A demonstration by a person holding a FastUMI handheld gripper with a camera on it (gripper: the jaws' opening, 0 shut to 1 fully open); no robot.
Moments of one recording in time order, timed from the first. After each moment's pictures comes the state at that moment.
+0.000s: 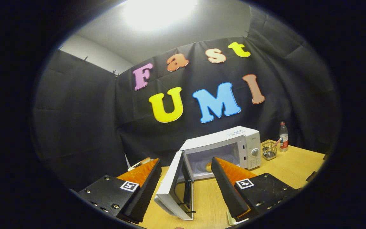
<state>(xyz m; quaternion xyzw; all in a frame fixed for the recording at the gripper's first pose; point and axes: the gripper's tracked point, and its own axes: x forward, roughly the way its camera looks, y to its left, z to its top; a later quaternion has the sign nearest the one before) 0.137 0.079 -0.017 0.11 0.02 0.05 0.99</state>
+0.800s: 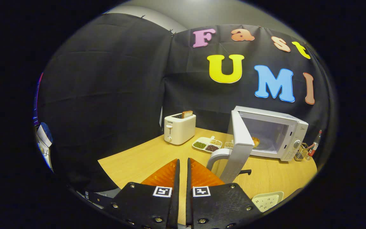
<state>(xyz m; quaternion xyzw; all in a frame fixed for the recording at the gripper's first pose) 0.121 0.196 -0.151 -0.05 0.16 0.21 0.96</state>
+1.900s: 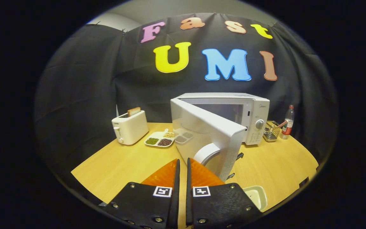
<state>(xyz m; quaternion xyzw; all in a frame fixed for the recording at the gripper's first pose) 0.184 0.046 -0.160 0.03 0.19 0.03 0.98</state>
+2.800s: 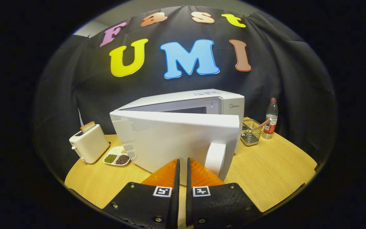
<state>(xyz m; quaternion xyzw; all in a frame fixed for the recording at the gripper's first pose) 0.300 -0.074 -0.176 0.07 0.20 -0.08 0.97</state>
